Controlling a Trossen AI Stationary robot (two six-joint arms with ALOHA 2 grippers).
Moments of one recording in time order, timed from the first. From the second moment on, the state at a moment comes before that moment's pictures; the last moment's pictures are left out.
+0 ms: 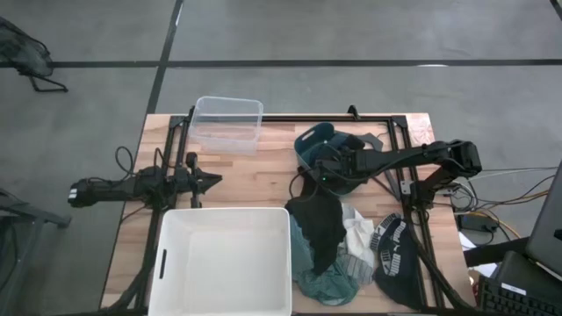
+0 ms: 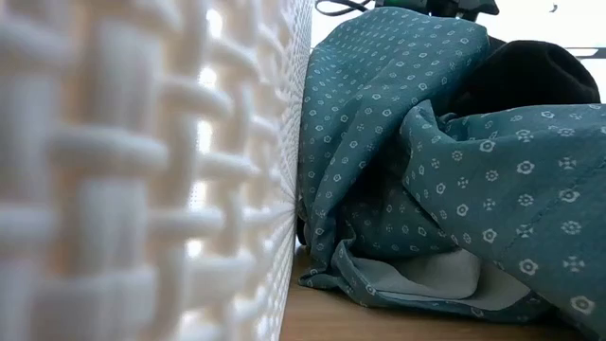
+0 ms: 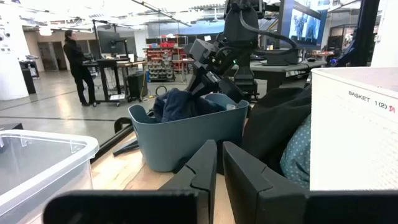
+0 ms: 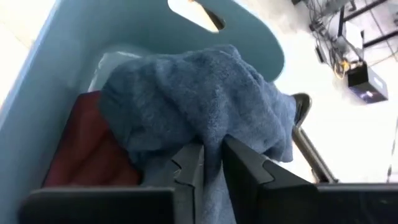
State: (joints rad) left arm 0.01 0.02 0.01 0.04 -0.17 0.05; right arm -0.03 1.56 1.13 -0.88 0.75 0.47
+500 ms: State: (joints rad) left arm 0.01 0.02 0.01 0.04 -0.17 0.05; right arm 0.16 1.56 1.47 -0.99 0.63 0.44
